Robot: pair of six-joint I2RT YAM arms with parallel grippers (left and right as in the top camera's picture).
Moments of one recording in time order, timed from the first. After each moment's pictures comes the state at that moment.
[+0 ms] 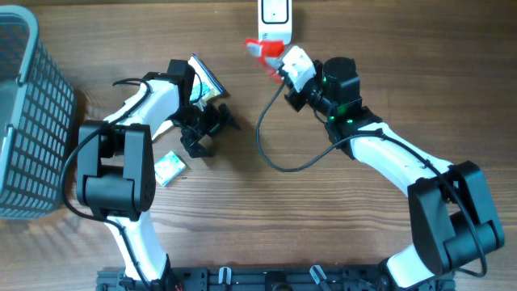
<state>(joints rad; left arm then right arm) -0.13 2.06 1.34 -0.93 0.54 -0.65 0.38 1.73 0.96 0.43 -0.22 -0.42</state>
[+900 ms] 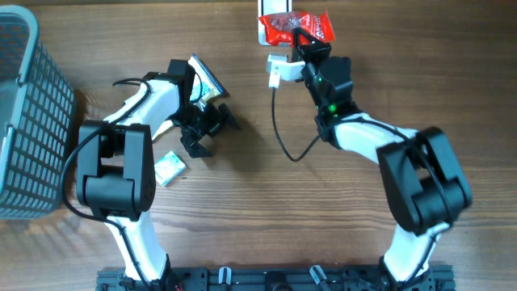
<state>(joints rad) -0.13 2.06 1.34 -0.93 0.54 -0.66 0.38 2.00 1.05 0.92 0.07 -1.46</state>
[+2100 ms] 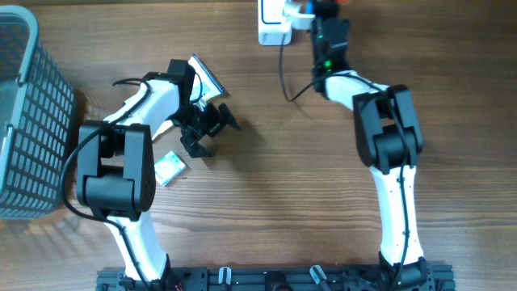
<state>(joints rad) -0.13 2.06 1.34 -0.93 0.54 -0.66 0.23 2.53 1.70 0.96 0.28 -1.58</state>
